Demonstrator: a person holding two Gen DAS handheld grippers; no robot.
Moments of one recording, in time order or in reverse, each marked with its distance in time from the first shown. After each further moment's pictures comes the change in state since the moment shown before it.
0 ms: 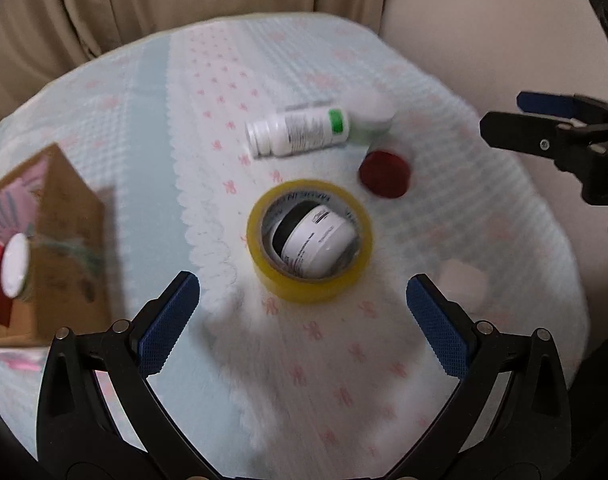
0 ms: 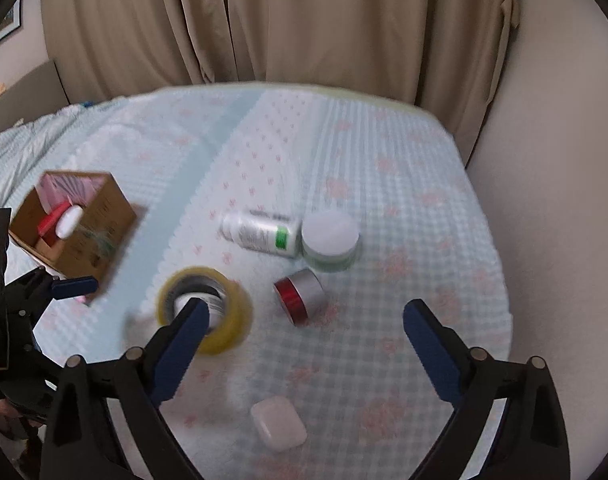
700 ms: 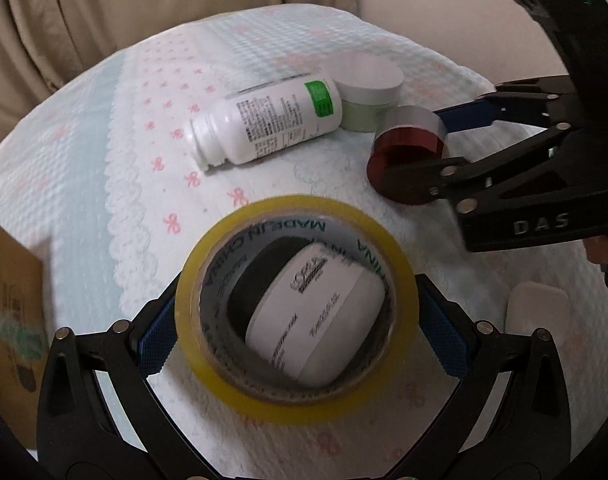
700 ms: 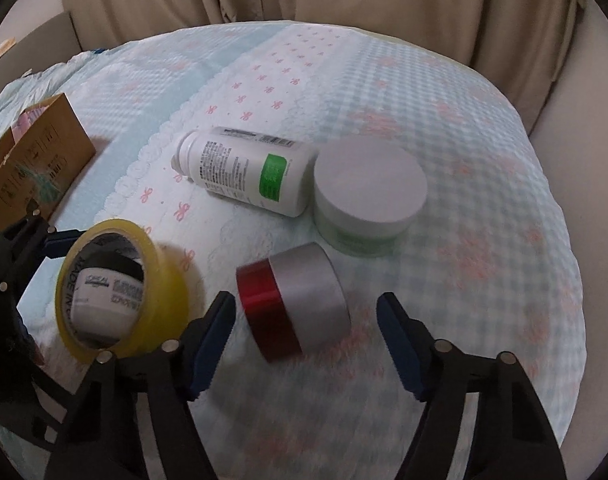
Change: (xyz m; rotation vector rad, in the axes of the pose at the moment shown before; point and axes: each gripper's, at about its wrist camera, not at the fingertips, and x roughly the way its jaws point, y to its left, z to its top) left arm 0.087 -0.014 0.017 0.142 -0.048 -0.002; right arm 0.136 -0.006 -0.014 -0.124 0.102 0.084
